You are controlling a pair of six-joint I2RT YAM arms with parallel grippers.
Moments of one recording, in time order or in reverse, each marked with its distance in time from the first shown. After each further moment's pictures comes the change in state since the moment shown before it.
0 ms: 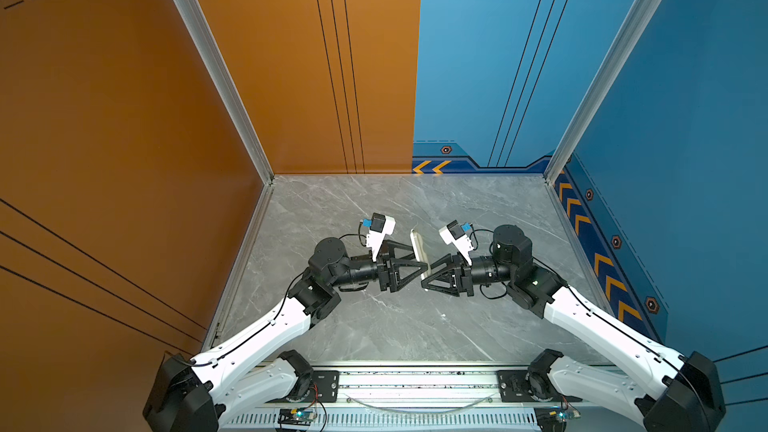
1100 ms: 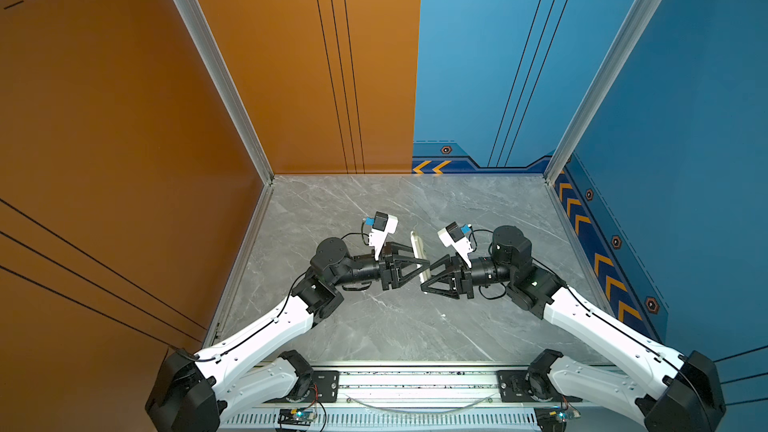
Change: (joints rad) left arm -0.018 0.024 0.009 0.052 0.010 -0.070; right arm 0.013 0.000 0.002 -0.003 -0.011 -0.060
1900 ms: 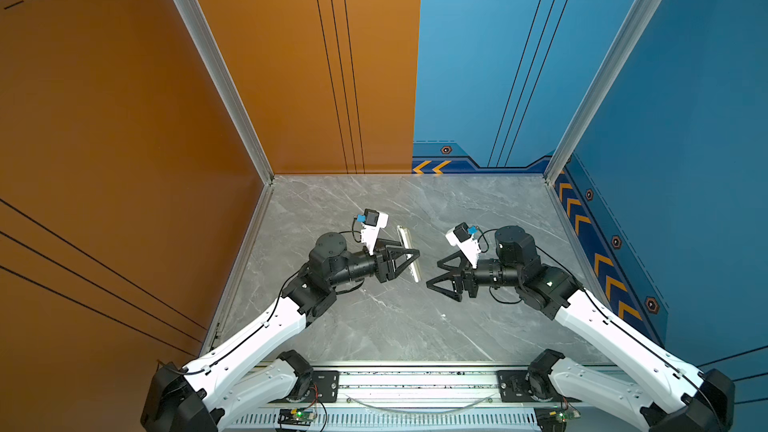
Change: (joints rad) left arm 0.058 -0.057 0.058 -0.350 -0.216 0.110; right arm -0.040 -0.075 0.090 -0.412 0.352 -0.233
